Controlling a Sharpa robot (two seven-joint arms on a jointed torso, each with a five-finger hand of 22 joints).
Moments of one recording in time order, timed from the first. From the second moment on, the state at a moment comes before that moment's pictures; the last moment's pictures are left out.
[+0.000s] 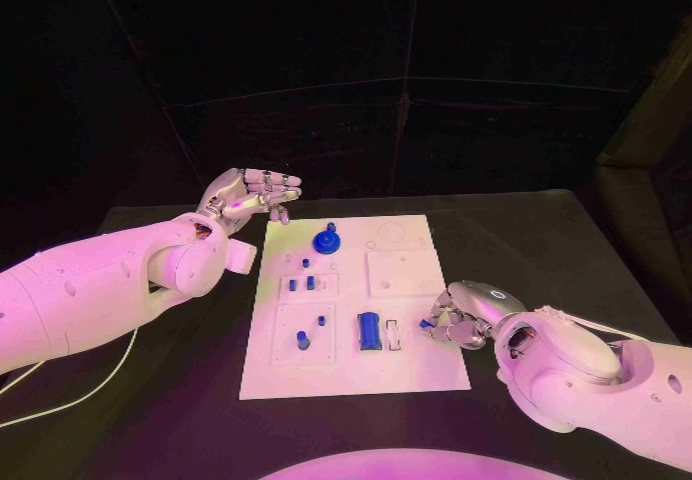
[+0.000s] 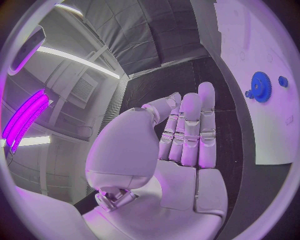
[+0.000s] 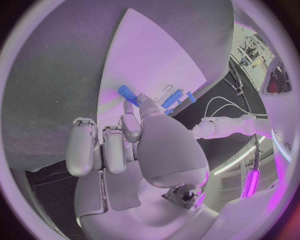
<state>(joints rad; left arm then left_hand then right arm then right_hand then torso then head) 1.21 -0.81 -0.08 1.34 -0.11 -0.23 0.45 1.33 -0.09 0.54 -0.14 0.06 1.00 0.19 0.16 0.07 1.03 0.11 0.33 0.07 1.21 0.02 1.02 0.49 0.17 1.16 0.12 0.68 0.71 0.99 -1.03 -0.10 1.92 -1.62 -0.41 -0.62 1.42 0.03 -0.05 0.07 0.44 1.08 0.06 0.25 0.25 1.40 -0.02 1.12 1.21 1.47 -0.08 1.46 1.31 0.08 1.47 0.03 1.41 1.26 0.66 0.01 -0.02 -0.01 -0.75</state>
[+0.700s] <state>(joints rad) 1.21 -0.81 -0.08 1.34 -0.11 -0.23 0.44 1.33 -0.09 0.54 -0.14 0.06 1.00 0.19 0.16 0.07 1.03 0.11 0.33 0.07 1.21 0.02 1.02 0.49 0.17 1.16 0.12 0.68 0.71 0.99 -0.97 -0.10 1.91 -1.47 -0.50 -0.57 1.35 -0.02 0.02 0.12 0.45 1.11 0.05 0.25 0.26 1.43 -0.03 1.15 1.24 1.47 -0.09 1.48 1.31 0.08 1.47 0.02 1.42 1.29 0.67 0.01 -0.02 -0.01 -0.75</state>
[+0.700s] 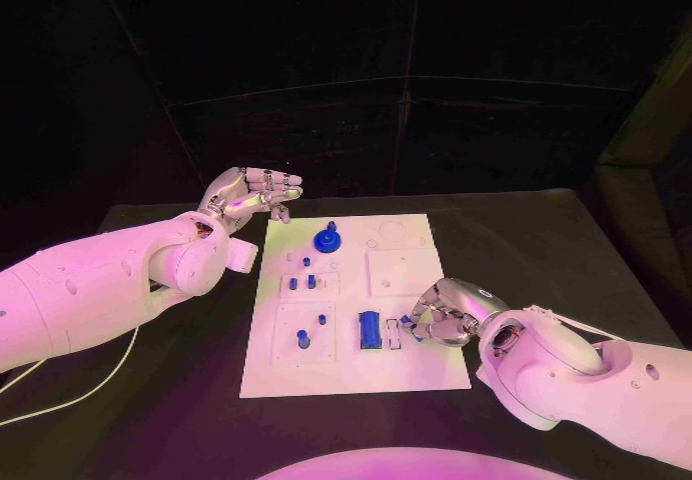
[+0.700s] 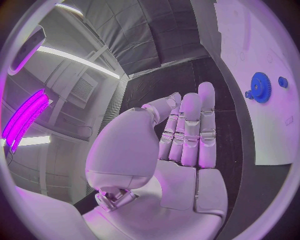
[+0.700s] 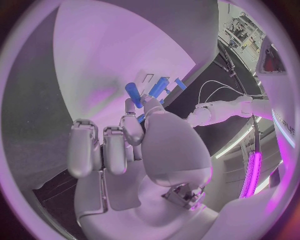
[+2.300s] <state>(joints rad) 1.21 -0.80 -0.08 1.34 -0.11 -0.22 0.44 1.33 -0.09 0.54 -0.14 0.06 1.00 0.19 0.16 0.07 1.03 0.11 0.33 0.07 1.21 0.02 1.02 0.49 0.17 1.16 0.12 0.68 0.71 0.99 -0.88 -0.09 1.84 -1.41 -0.42 -0.61 1.20 -0.05 0.01 0.24 0.42 1.18 0.02 0.28 0.33 1.46 -0.05 1.17 1.26 1.46 -0.10 1.49 1.31 0.06 1.47 0.01 1.43 1.30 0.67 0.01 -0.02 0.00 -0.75</state>
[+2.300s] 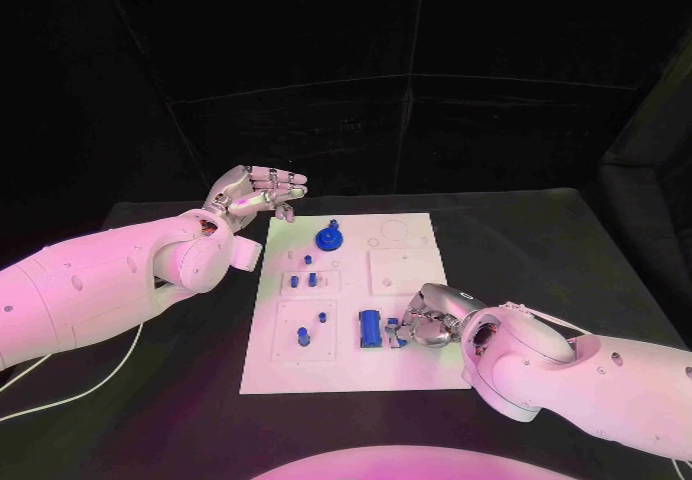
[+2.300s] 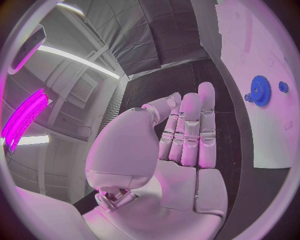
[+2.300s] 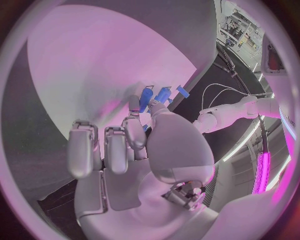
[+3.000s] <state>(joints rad) 1.21 -0.81 -0.08 1.34 -0.11 -0.22 0.43 1.33 -0.09 0.54 -0.14 0.06 1.00 0.19 0.16 0.07 1.03 0.11 0.33 0.07 1.21 0.02 1.02 0.48 0.17 1.16 0.12 0.68 0.71 0.99 -0.89 -0.09 1.86 -1.41 -0.43 -0.60 1.11 -0.02 -0.10 0.29 0.25 1.17 0.03 0.29 0.36 1.46 -0.05 1.17 1.27 1.46 -0.10 1.49 1.31 0.06 1.47 0.01 1.43 1.31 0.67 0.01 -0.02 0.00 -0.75</state>
